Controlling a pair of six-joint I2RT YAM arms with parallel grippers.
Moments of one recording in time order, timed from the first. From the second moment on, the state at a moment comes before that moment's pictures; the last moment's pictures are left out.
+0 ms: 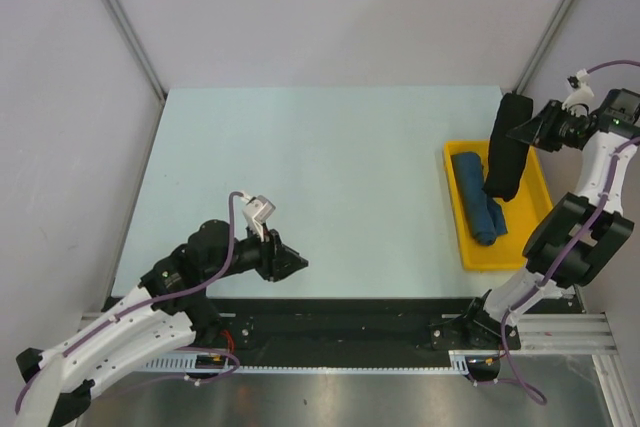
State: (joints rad) left arm -0.85 0.52 0.54 -0.39 0.25 -0.54; right arm -0.58 1.68 1.58 -0.78 -0.92 -0.11
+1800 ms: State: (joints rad) left arm -0.80 0.58 0.54 -0.38 0.24 -0.54; right arm -0.40 2.12 1.73 -0.85 -0.18 -0.33
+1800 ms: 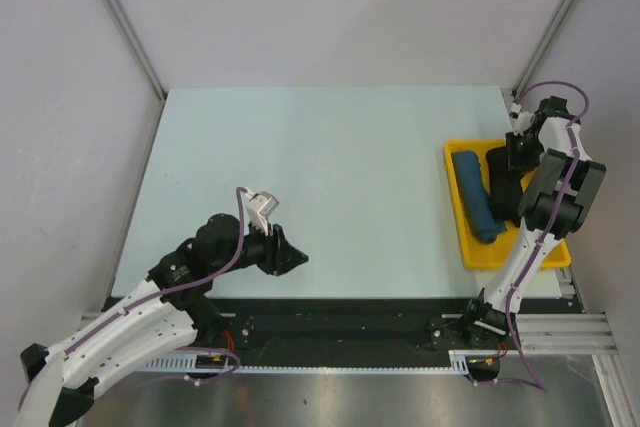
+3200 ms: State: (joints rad) left arm -0.76 0.59 0.53 -0.36 0.27 -0.53; right arm -0.28 1.97 1.54 -0.73 -0.04 -0.27
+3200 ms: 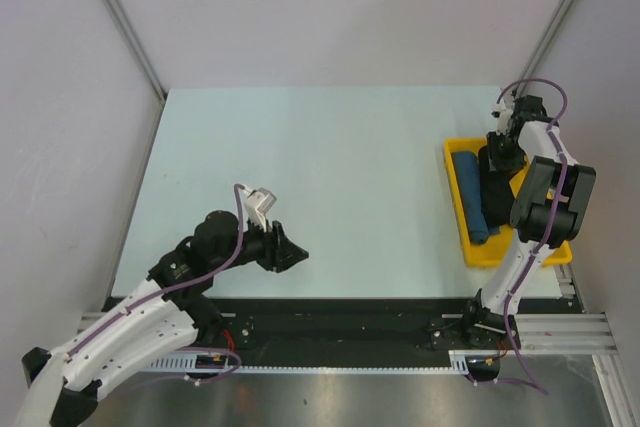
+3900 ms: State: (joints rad) left arm -0.70 0.61 0.52 -0.31 0.33 -0.53; right arm -0.28 1.99 1.63 -0.80 0.04 -0.11
